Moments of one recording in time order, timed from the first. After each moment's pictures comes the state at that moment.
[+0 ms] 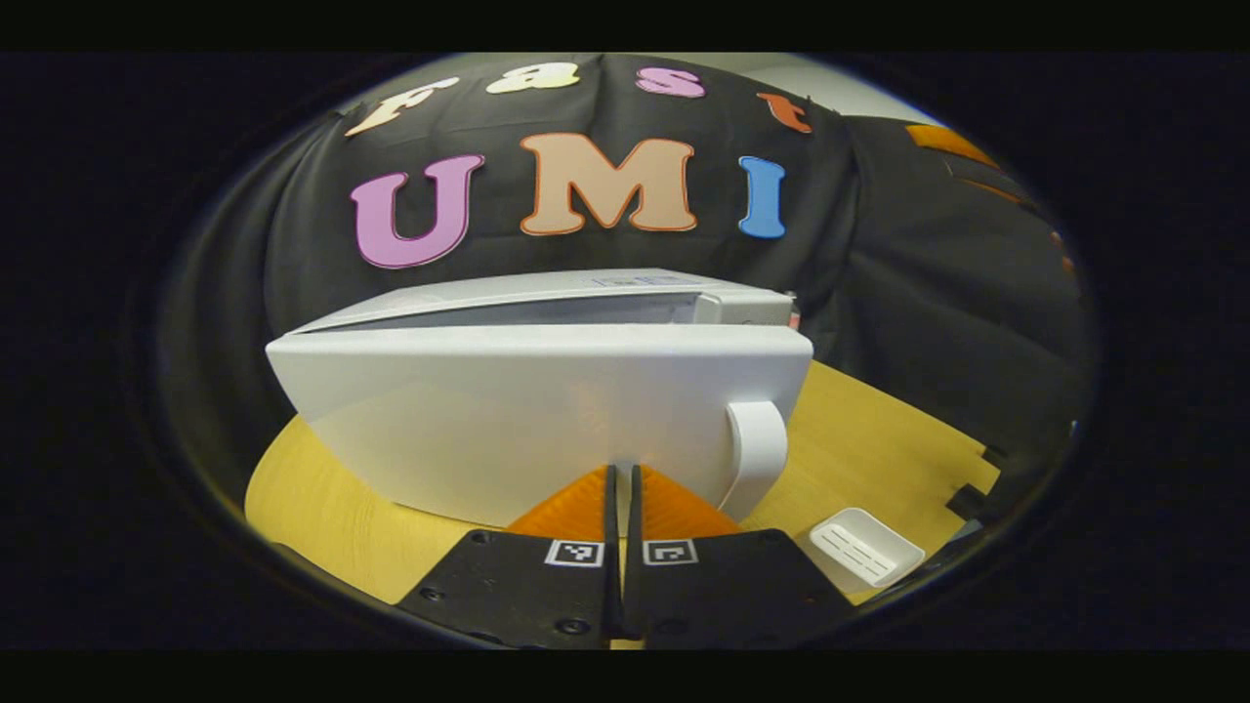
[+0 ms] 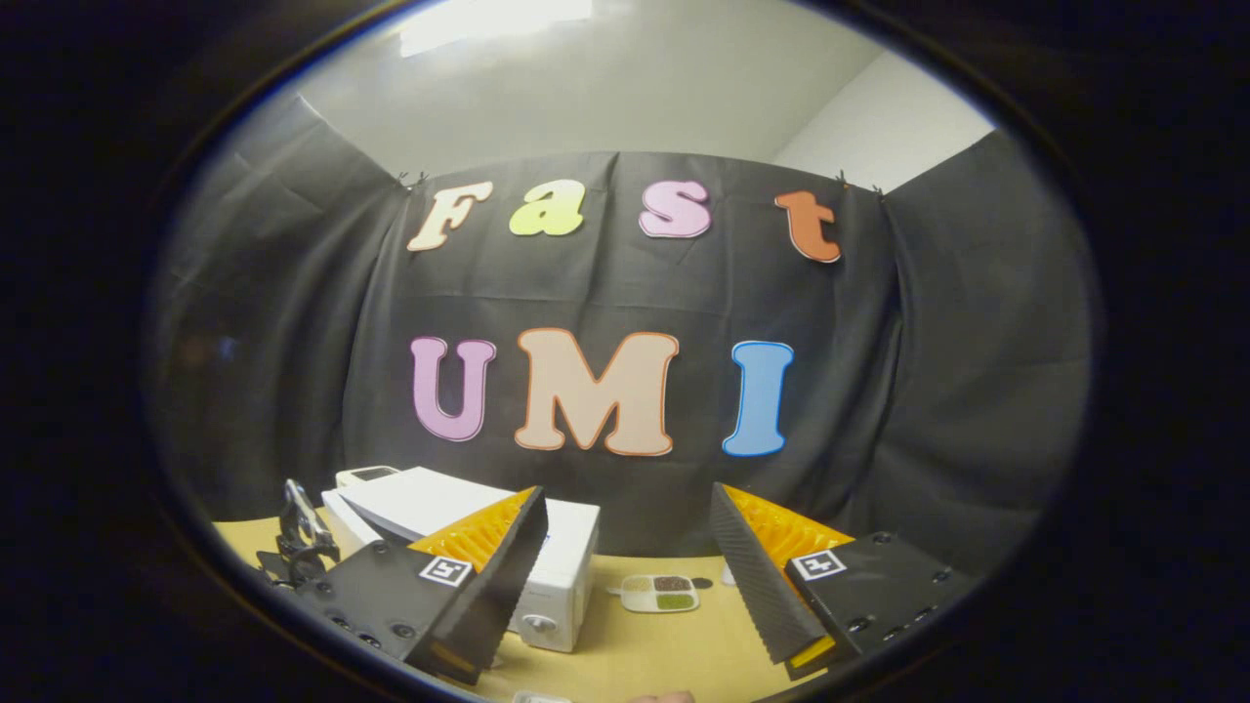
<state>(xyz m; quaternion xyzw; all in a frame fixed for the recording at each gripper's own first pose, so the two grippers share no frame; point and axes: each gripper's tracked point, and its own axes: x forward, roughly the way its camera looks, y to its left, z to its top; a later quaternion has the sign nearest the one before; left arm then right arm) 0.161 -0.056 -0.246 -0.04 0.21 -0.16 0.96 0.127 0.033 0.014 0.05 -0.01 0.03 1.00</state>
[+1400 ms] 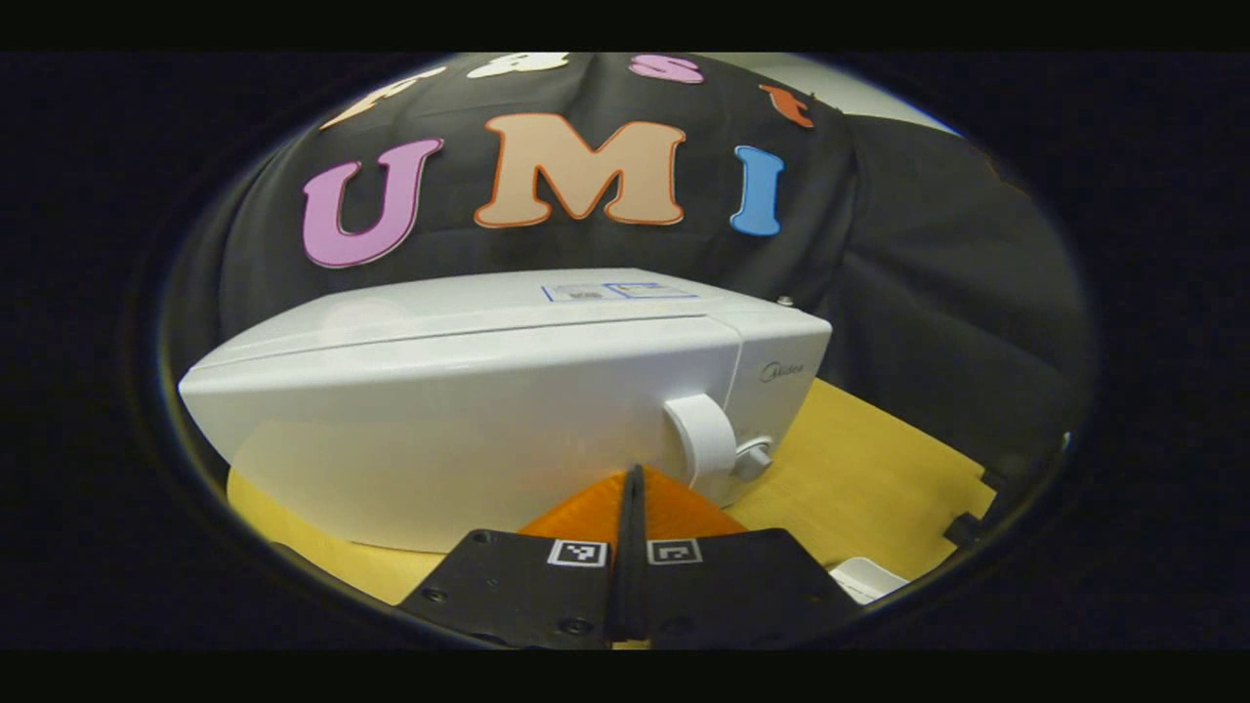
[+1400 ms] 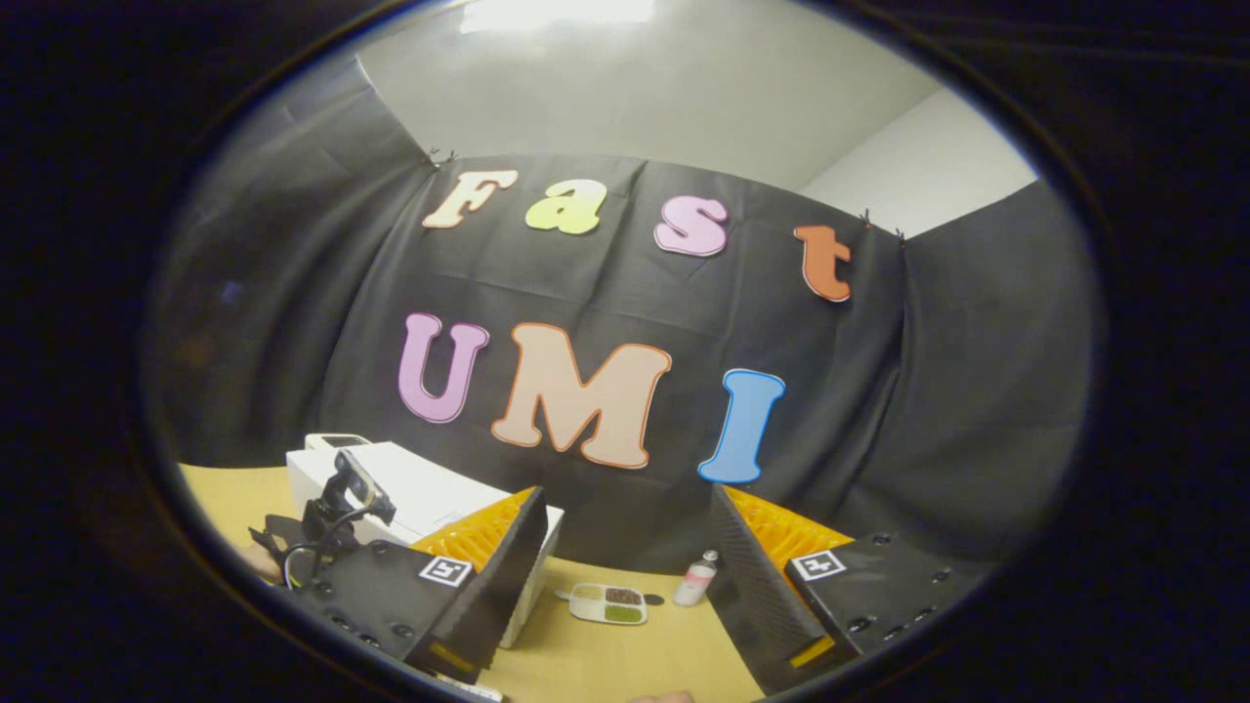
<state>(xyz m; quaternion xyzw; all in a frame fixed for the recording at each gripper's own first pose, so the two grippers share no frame) 0.236 -0.098 -0.247 -0.07 0.22 -0.20 0.95 0.134 0.012 0.018 -0.04 -0.03 0.02 1.00</state>
